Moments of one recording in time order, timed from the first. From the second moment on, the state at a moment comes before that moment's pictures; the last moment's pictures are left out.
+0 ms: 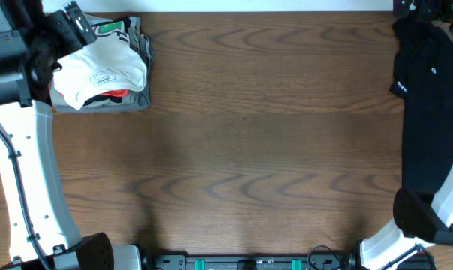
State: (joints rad) left arm 0.23 1.57 1.86 -0.94 0.07 -0.22; right arm -0.09 1.81 2.56 -1.21 -0.17 -0.16
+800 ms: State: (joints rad) left arm 0.23 1.57 1.86 -0.97 0.07 -0.22; right arm -0.04 0.76 0.76 -0.11 -0.42 -0.62
